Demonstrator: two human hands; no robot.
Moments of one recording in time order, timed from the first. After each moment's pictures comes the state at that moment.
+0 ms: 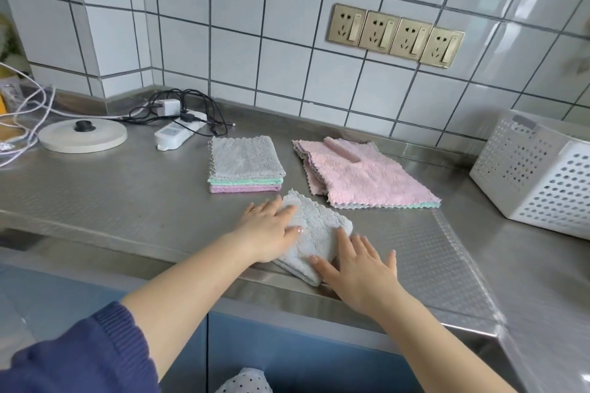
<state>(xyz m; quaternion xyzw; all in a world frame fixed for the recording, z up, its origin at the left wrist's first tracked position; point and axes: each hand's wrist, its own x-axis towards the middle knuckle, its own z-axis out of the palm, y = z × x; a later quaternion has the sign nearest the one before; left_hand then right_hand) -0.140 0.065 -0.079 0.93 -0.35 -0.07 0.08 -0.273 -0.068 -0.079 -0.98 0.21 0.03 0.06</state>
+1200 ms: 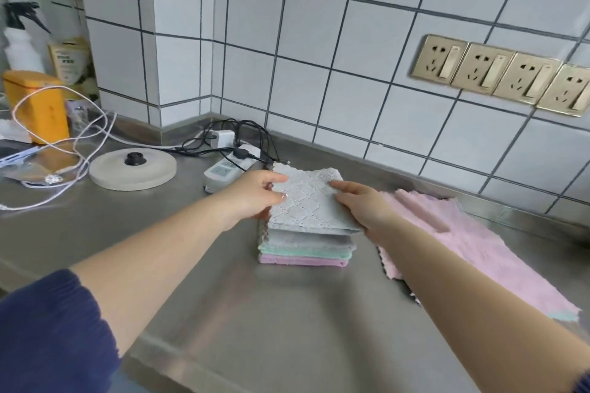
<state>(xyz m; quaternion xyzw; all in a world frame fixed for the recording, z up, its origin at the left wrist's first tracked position) 0.040 0.135 -0.031 0.80 -0.17 -0.10 0.56 -0.009 -0.074 -0.021 -0.83 0.11 -0.06 0.55</state>
